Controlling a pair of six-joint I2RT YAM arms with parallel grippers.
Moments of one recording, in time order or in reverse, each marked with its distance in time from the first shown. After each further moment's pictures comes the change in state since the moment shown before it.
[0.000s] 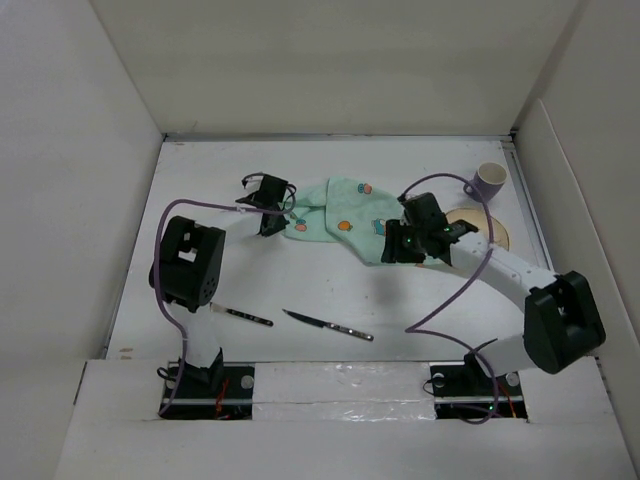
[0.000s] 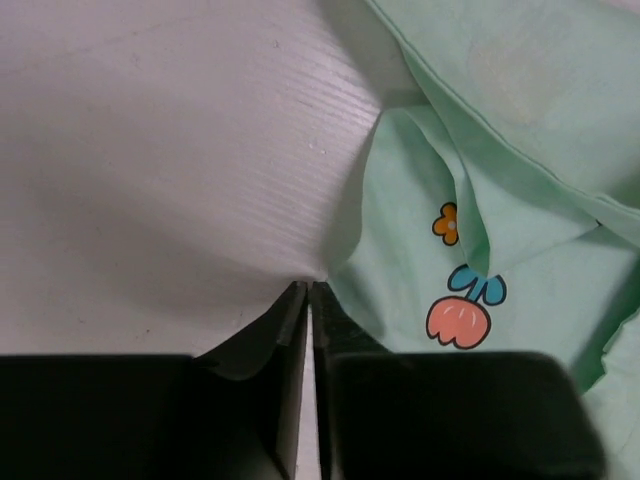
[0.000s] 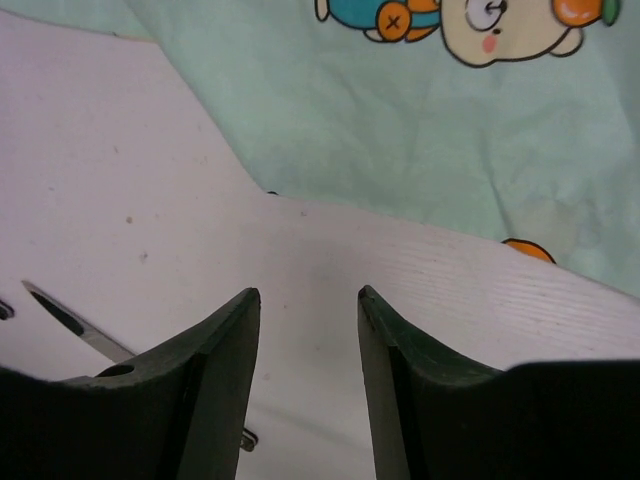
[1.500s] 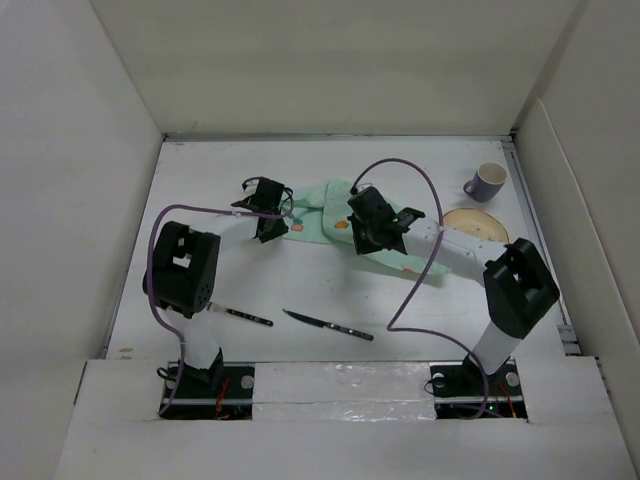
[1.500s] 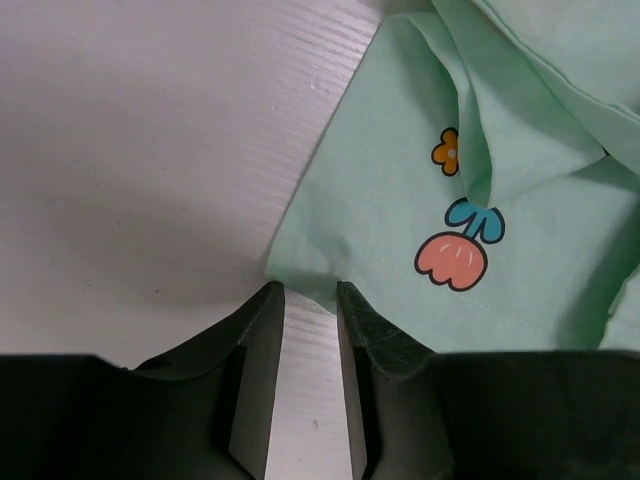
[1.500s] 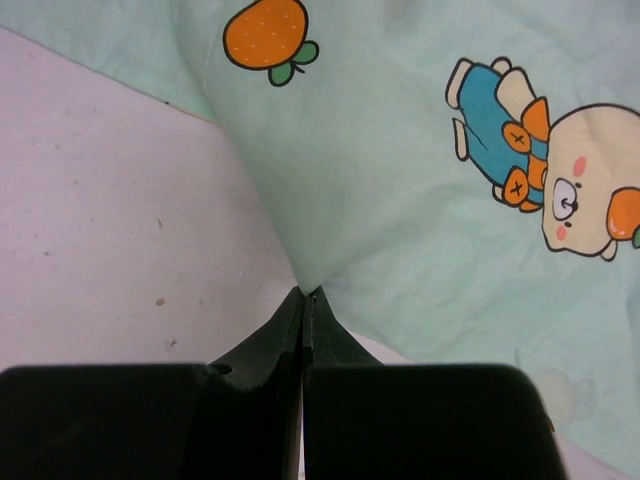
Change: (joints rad) left arm 0.006 -0.052 -0.046 -0.021 0.080 0.044; right arm 0.267 0.328 0.283 0.004 0.314 -0.039
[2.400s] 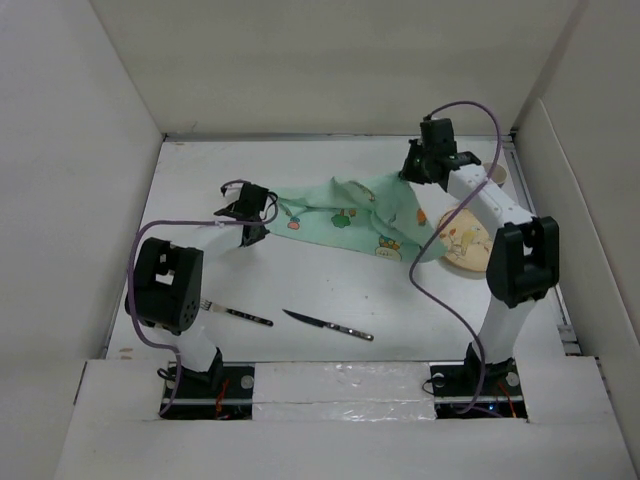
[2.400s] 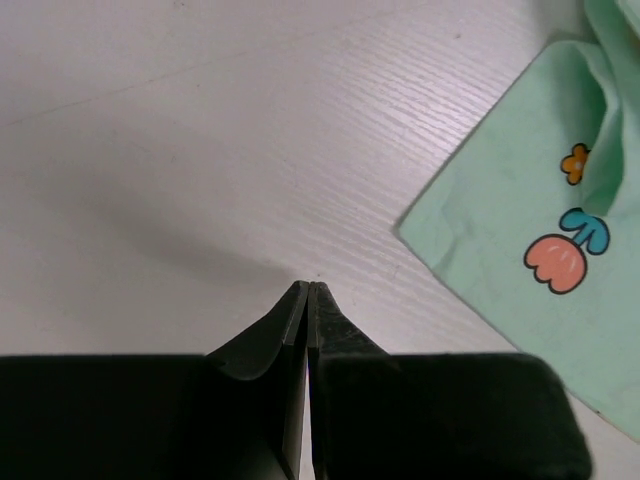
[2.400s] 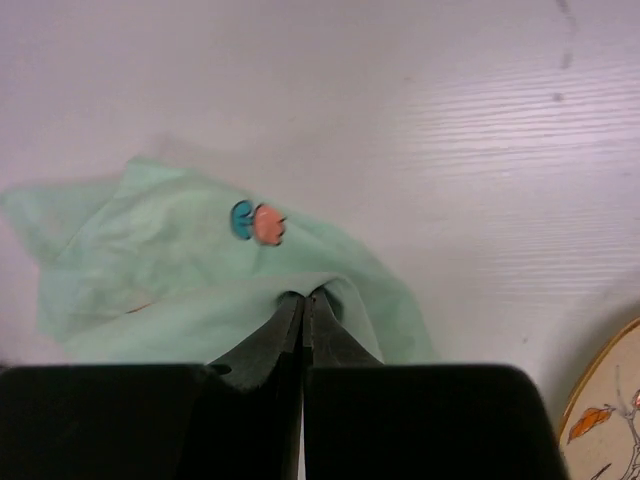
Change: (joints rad) left arm 0.056 -0.132 -0.119 -0.016 -0.170 0.029; right arm -0.433 0.097 0.331 0.027 -0.193 0.032
